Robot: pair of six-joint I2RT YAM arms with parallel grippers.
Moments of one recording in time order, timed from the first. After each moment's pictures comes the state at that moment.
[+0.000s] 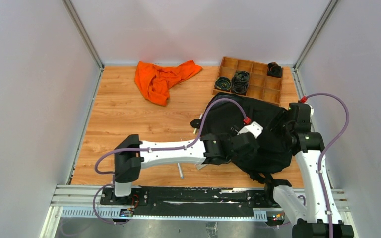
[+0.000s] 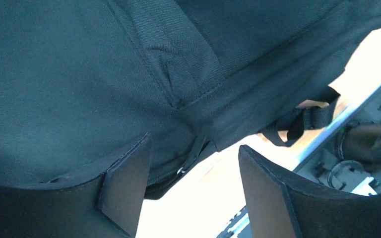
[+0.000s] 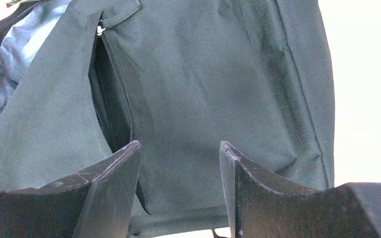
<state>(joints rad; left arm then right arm) -1.35 1.86 1.59 -0.50 -0.42 -0.38 -0.03 0.81 0.89 -0.84 0.10 0.53</state>
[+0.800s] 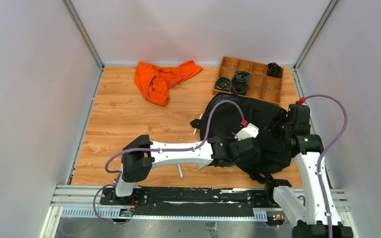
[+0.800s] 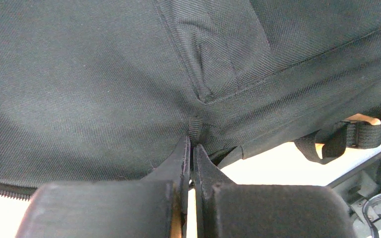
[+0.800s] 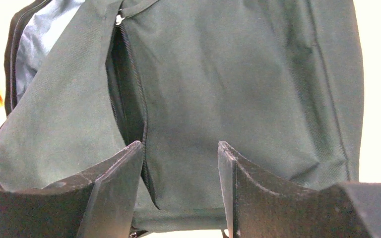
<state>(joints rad) -1.37 1.97 1.63 -0.59 -0.56 -0.51 -0.03 0.80 0.87 -0.81 0.05 0.54</state>
